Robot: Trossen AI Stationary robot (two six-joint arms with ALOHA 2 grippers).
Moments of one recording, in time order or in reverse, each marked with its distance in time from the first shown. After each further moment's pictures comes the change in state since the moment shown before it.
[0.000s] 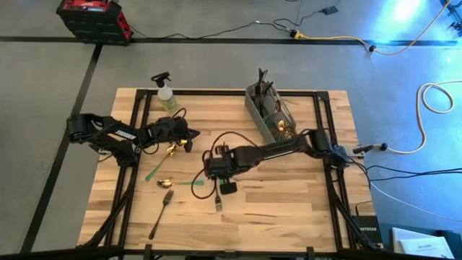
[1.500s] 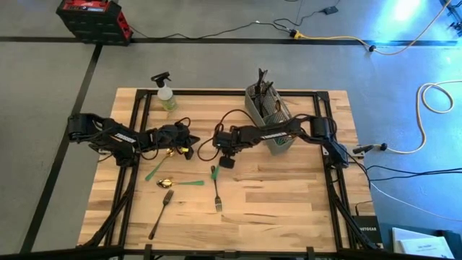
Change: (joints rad) left arm -0.147 0.000 0.000 -0.053 -0.147 0.015; right arm -0.244 0.000 -0.364 0.313 -0.053 0.265
